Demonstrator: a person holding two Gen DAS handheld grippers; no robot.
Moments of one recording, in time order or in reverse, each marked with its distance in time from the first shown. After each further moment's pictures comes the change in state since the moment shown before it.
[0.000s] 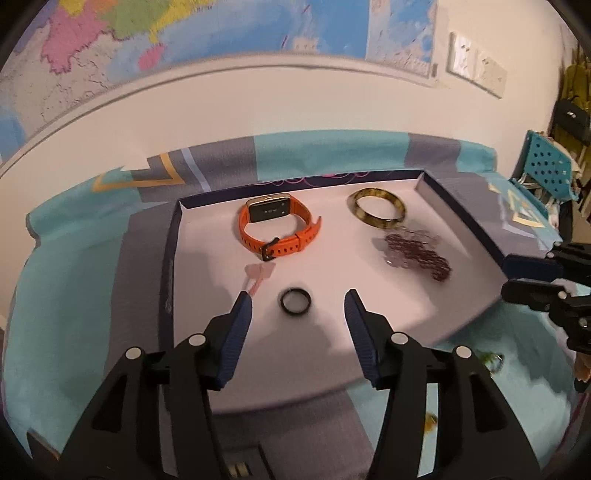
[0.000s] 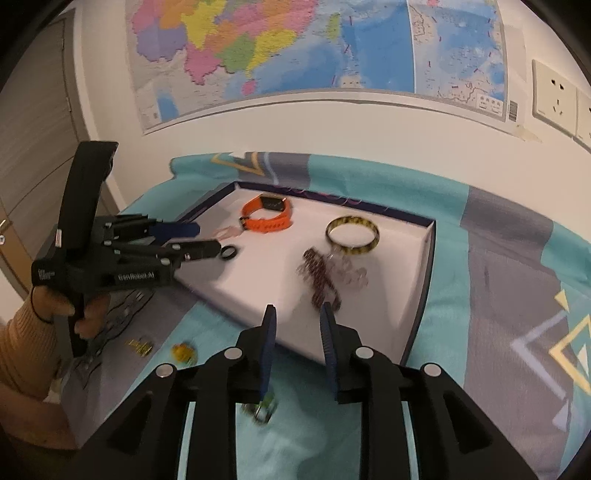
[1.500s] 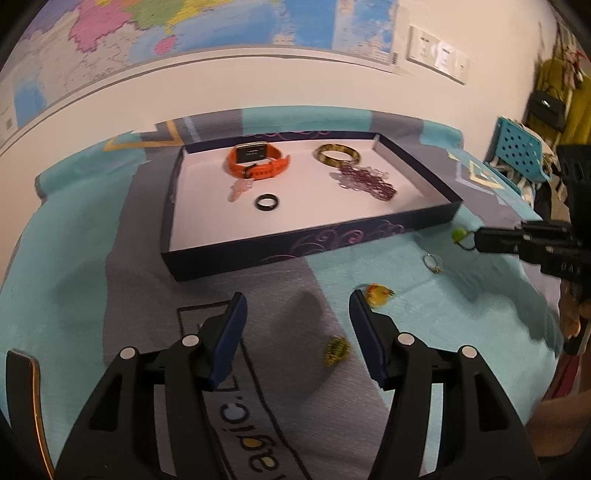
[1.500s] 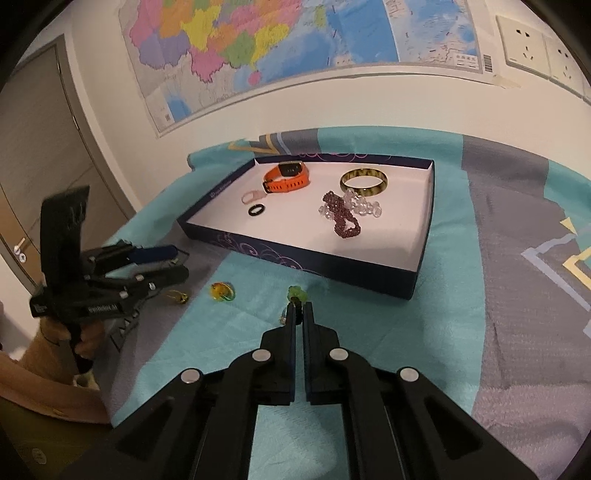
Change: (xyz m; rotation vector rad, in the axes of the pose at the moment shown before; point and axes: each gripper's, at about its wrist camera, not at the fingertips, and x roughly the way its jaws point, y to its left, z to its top) left arm -0.052 -0.015 -0.078 0.018 0.011 -0.067; right arm -0.028 0.007 -0.053 0.109 0.016 0.090
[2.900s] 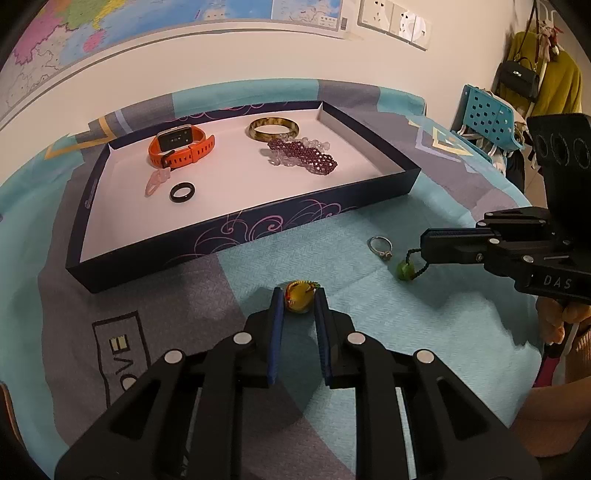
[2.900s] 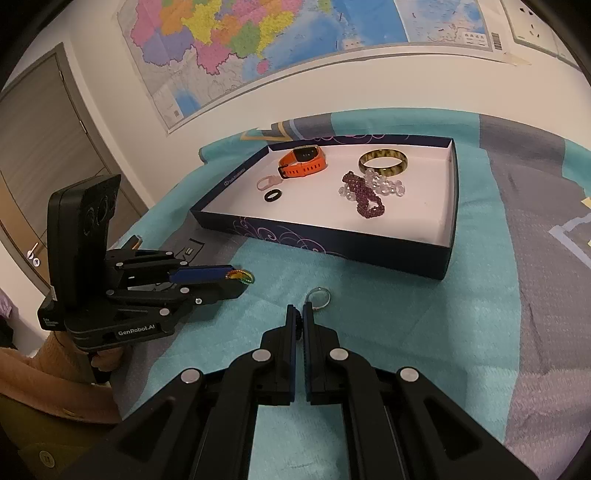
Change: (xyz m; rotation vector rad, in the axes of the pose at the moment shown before) left arm 0.033 -0.040 0.007 0.072 0.090 -0.121; right arm 0.015 0.006 -0.008 0.027 0.038 0.067
